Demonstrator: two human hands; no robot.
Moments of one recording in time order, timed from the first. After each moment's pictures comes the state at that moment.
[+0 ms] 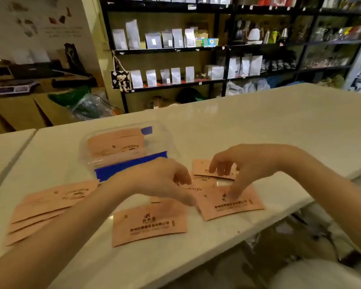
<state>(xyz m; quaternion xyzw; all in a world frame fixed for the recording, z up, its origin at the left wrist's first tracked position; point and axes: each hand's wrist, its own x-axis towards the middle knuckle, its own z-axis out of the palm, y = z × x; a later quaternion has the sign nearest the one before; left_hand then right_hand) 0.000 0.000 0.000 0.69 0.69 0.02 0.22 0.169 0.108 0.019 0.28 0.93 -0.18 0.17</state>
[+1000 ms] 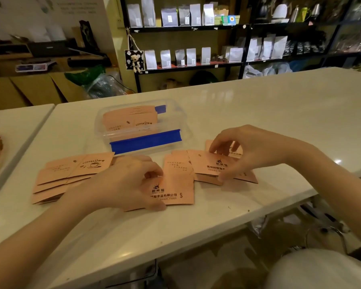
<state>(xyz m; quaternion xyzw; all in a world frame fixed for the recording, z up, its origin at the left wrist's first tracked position) -0.034 -0.065 -0.029 0.65 0.75 0.03 0.13 0.157 0.097 0.001 0.21 0.95 -0.21 0.01</state>
